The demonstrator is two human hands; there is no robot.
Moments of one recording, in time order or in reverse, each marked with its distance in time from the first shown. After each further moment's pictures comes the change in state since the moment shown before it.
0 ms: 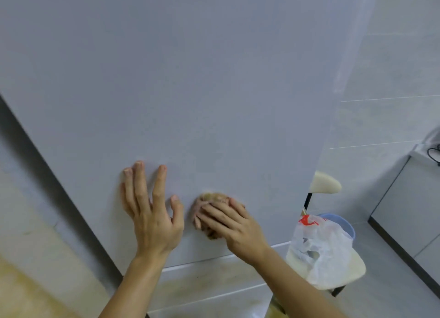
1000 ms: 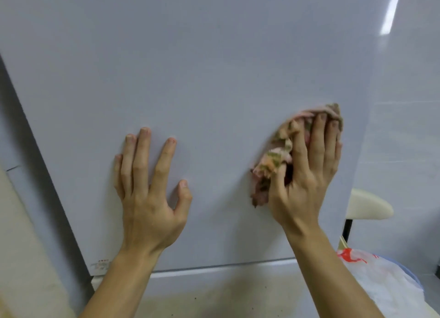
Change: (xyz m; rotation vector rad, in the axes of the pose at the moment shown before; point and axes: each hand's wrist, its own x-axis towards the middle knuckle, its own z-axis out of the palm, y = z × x) left_hand -0.079 -0.017 0.044 0.093 0.107 0.126; right_hand -0.015 0.043 0.023 0.033 0.658 0.513
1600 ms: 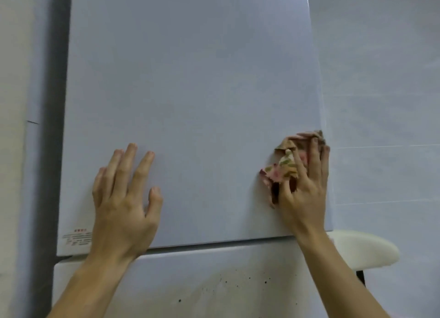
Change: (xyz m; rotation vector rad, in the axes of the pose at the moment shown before) left_hand -0.106 -0.033 0.010 0.044 0.079 -0.021; right_hand -0.099 0.072 -0.006 -0.024 0.110 0.036
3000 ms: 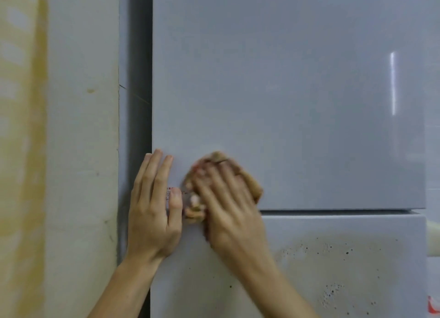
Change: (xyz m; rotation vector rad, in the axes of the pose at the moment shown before) left_hand -0.071 -0.100 -0.020 -0.177 0.096 -0.016; right_hand -0.154 -0.197 0.087 0.073 -0.272 -0.534
